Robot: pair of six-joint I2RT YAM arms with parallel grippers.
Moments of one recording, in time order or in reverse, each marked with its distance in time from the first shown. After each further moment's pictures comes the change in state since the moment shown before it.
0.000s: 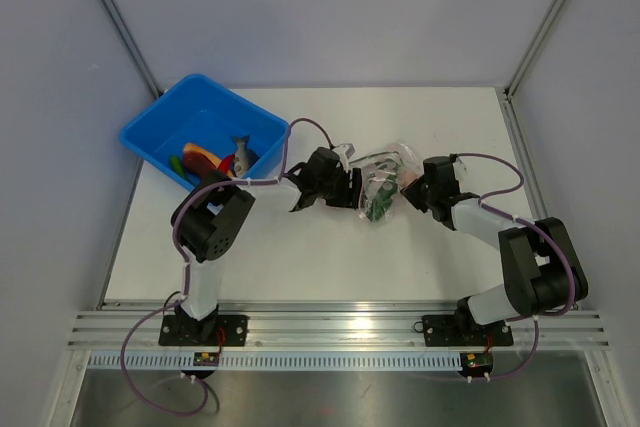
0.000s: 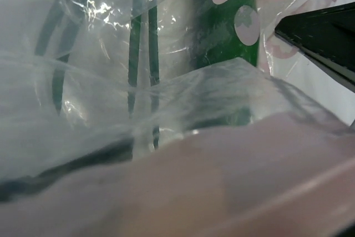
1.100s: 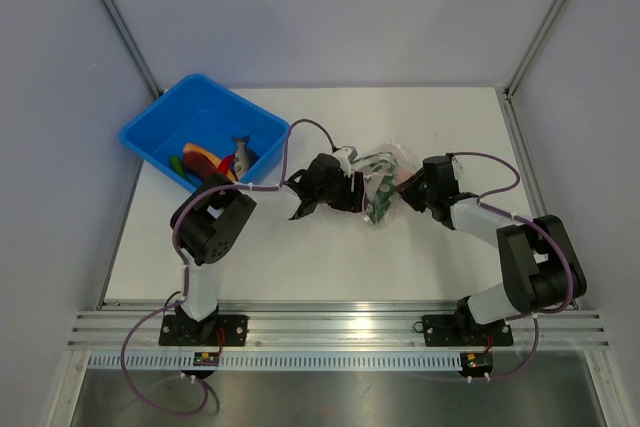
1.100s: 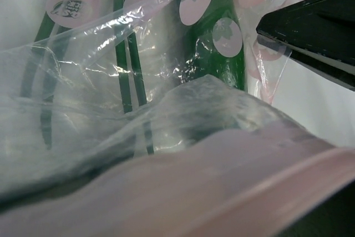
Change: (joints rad) left arm -0.034 -0.006 -0.056 0.120 -0.061 0.060; right arm 0.000 0.016 0.000 0.031 -0.061 -0.014
